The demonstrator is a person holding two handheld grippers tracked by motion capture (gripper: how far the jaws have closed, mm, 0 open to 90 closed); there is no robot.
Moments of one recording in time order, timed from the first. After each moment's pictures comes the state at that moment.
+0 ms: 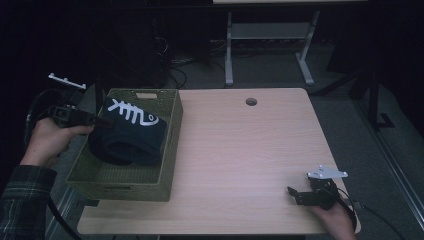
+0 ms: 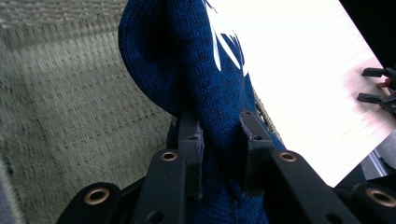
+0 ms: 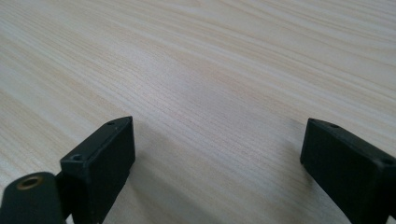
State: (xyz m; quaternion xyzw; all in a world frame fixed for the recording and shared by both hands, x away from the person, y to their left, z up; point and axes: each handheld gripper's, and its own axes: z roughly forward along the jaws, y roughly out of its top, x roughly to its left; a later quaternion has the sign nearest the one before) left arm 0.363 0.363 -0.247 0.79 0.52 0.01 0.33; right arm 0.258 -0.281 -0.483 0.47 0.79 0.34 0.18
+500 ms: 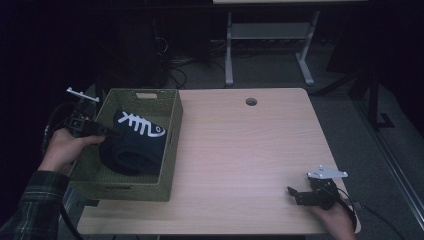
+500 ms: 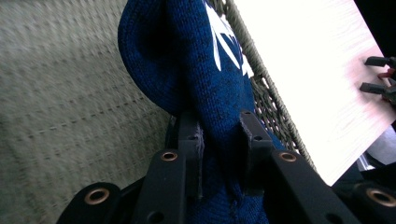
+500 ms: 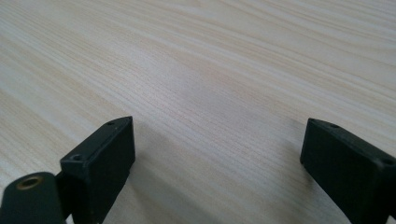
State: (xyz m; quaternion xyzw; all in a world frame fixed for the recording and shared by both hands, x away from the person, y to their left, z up) left arm 0.372 0.356 -0.293 0.79 0.52 -0.03 0.32; right arm 0.258 -0.281 -0.483 0.47 0.79 0.34 0.18
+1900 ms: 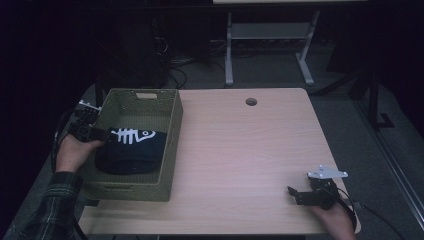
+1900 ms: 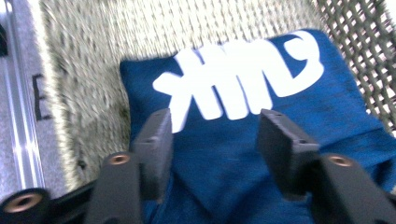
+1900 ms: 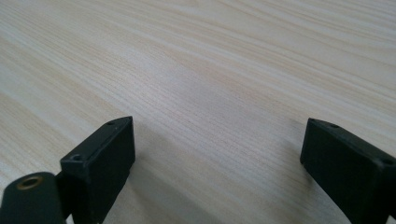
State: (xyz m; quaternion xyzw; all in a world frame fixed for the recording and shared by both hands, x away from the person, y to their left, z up) left arm 0.394 0.383 -0.339 0.79 0.56 0.12 0.23; right arm 0.258 -0.281 -0.483 0.47 0.79 0.34 0.18
